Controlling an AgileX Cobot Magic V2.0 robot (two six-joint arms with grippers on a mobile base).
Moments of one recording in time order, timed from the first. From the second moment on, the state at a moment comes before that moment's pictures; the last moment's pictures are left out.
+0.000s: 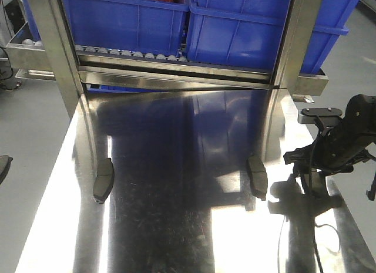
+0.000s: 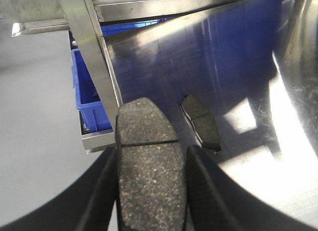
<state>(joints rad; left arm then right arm) -0.06 0.55 -0.50 -0.20 0.54 0.29 -0.02 1.89 -1.14 0.08 0.66 -0.12</state>
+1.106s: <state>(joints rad) -0.06 0.55 -0.50 -0.20 0.54 0.29 -0.02 1.42 -0.91 0.13 0.58 -0.14</state>
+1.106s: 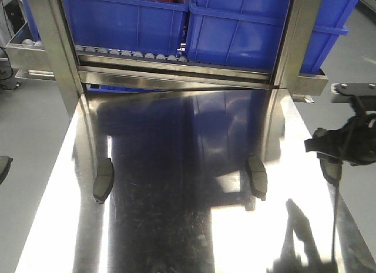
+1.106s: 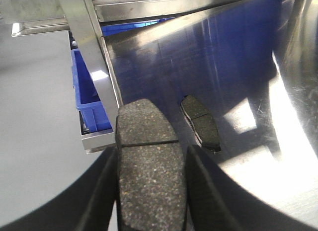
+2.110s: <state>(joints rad) -0.06 0.55 -0.50 -0.20 0.54 0.29 -0.02 0.27 -0.32 0.14 0.38 -0.16</state>
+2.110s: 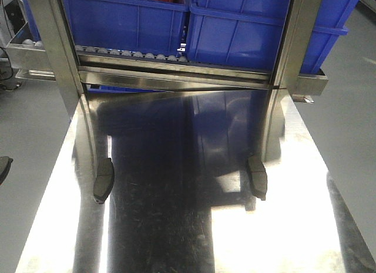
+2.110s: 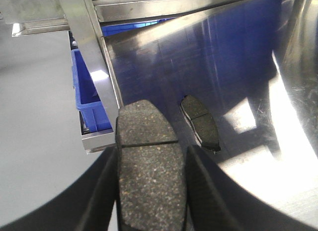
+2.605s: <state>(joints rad) -0.06 0.55 -0.50 -0.20 0.54 0.29 -0.02 0.27 -0.32 0.14 0.40 -0.16</state>
